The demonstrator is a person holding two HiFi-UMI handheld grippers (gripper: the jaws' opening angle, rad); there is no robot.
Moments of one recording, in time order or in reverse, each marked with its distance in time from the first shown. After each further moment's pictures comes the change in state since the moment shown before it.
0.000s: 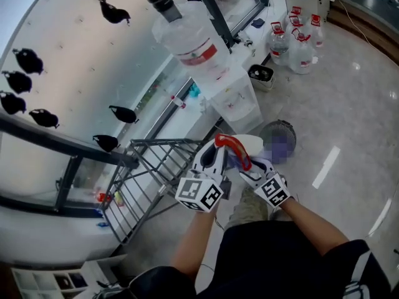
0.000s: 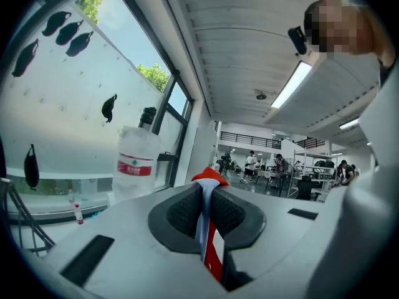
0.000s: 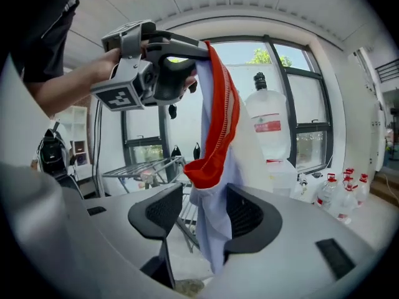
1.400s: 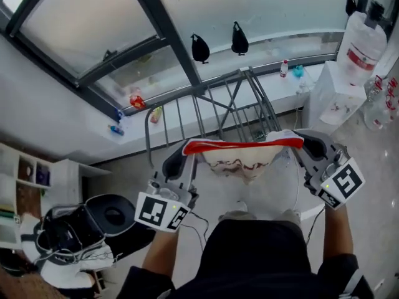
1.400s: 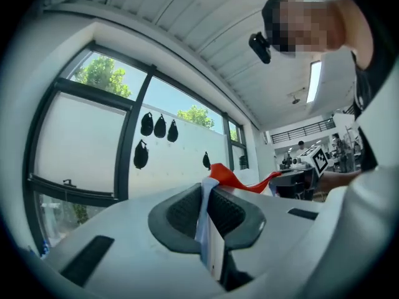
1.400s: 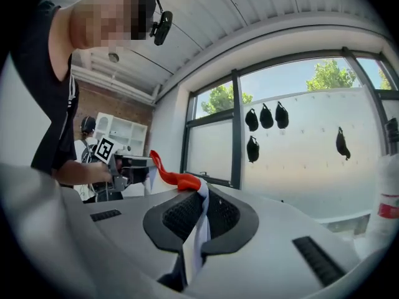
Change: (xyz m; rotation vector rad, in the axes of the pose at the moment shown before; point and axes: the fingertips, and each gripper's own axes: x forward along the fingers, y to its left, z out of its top) left arm -0.647 0.284 0.114 0.228 -0.197 0.565; right arm 0.150 0.451 0.308 -0.237 -0.253 0.498
